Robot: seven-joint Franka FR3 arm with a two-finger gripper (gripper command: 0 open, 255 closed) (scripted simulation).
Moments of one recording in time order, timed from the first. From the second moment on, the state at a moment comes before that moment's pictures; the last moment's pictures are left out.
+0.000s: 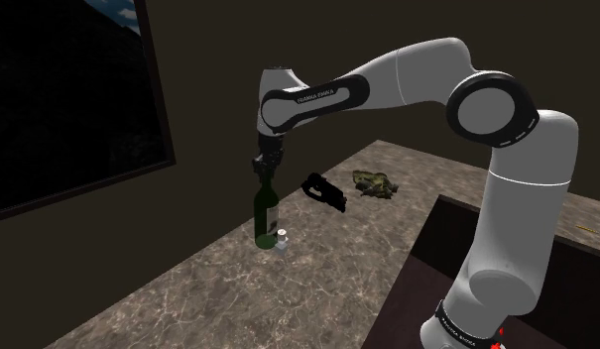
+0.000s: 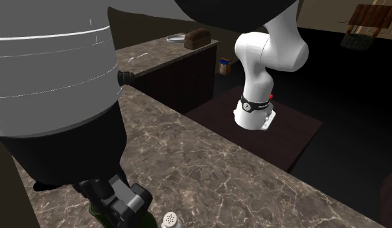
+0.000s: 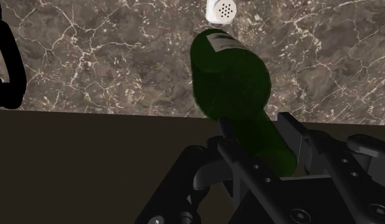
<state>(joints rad) 0.10 0.20 0.13 -1.76 -0.02 2.06 -0.04</state>
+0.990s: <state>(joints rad) 0.10 0.19 0.13 -1.68 -0.01 1.96 -0.04</state>
